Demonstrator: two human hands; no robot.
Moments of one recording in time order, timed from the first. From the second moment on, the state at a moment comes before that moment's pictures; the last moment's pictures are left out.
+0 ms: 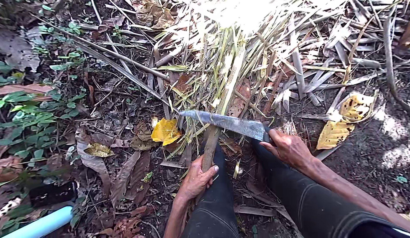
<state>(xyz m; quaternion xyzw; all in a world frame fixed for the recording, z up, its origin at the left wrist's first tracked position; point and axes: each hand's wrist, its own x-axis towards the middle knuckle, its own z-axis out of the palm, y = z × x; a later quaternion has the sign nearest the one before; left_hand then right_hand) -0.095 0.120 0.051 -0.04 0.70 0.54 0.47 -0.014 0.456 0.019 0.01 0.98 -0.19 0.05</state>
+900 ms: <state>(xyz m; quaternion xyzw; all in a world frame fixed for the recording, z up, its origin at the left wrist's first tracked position) -0.091 0.119 0.047 -0.04 0.68 0.55 0.48 -0.053 0.544 0.005 0.08 0.97 -0.23 0.08</state>
